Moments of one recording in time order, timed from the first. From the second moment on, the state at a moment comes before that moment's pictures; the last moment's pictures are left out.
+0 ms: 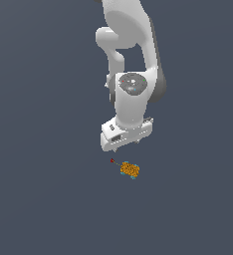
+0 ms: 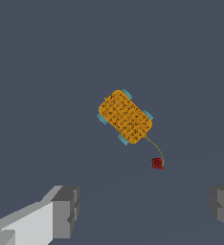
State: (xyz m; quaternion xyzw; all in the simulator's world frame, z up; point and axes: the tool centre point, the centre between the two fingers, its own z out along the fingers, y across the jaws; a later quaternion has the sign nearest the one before) arm 0.030 0.040 0.145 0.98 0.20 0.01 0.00
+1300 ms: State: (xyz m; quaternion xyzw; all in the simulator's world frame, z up) arm 0.068 0.035 0.075 0.85 0.52 0.00 0.00
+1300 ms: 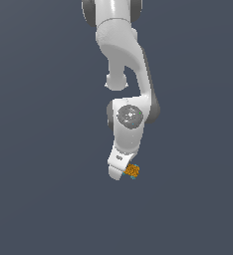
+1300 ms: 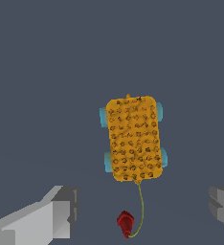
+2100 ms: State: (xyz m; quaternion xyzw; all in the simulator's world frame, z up) arm 0.072 0.034 0.061 0.83 0.56 0.00 0.00
